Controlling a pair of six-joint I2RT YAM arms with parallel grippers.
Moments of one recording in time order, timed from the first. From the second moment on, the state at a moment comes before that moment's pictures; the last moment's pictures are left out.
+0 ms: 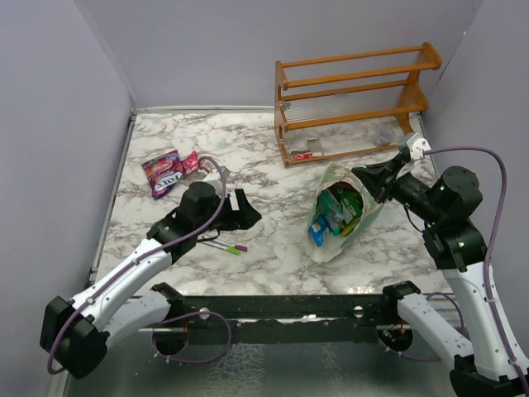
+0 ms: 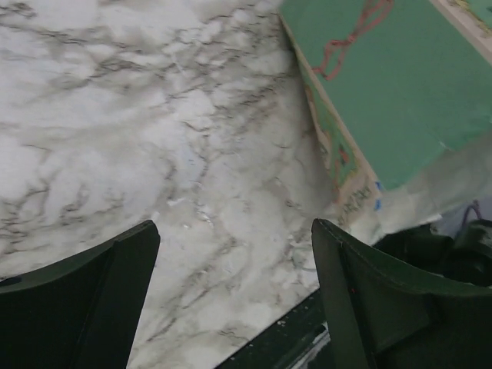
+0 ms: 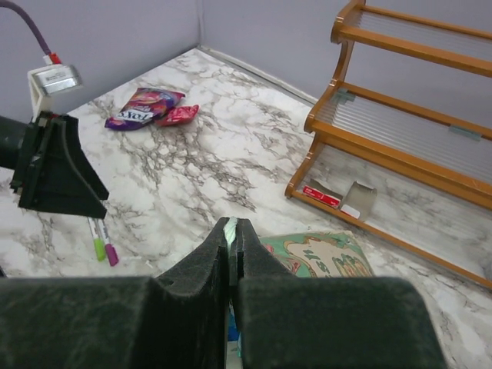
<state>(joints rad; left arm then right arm) -0.52 0.95 0.67 -0.27 0.17 -0.61 0.24 0.72 1.01 -0.31 -0.50 -0.02</state>
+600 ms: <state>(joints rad) -1.44 1.10 0.71 0.09 -0.23 -0.16 0.24 0.73 1.00 -0.28 -0.53 0.01</state>
